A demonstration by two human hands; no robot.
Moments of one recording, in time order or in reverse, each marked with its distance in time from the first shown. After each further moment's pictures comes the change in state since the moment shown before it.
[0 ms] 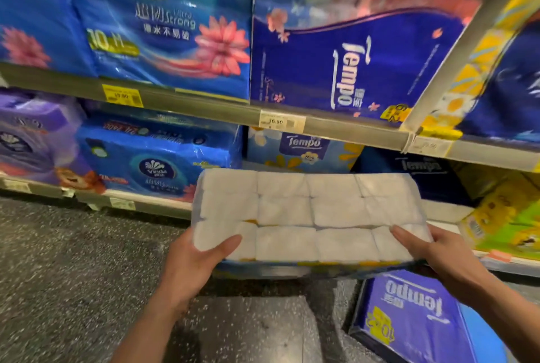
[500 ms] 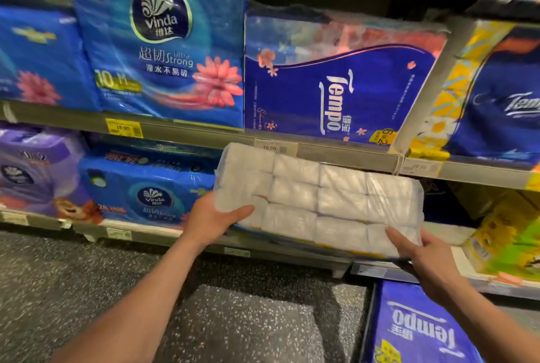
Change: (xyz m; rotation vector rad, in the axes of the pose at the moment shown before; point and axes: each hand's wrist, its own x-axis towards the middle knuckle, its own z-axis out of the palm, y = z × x) left_hand 0.105 0.044 0.022 0.169 -0.079 0.163; right_hand 0.037 0.004 0.015 0.218 0.105 -0.063
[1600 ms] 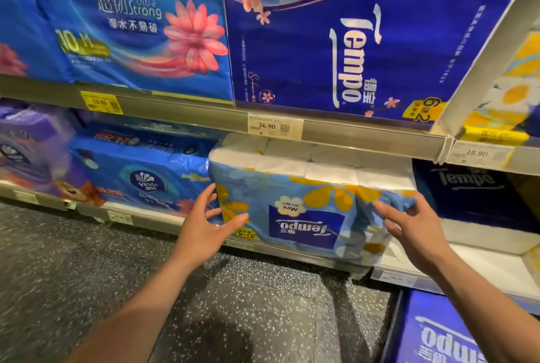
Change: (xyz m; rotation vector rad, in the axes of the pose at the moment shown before) left_hand 0.011 -0.063 0.044 -0.061 0.091 -0.058; right_hand 0.126 0.050 0.042 0.084 -0.192 -0.154
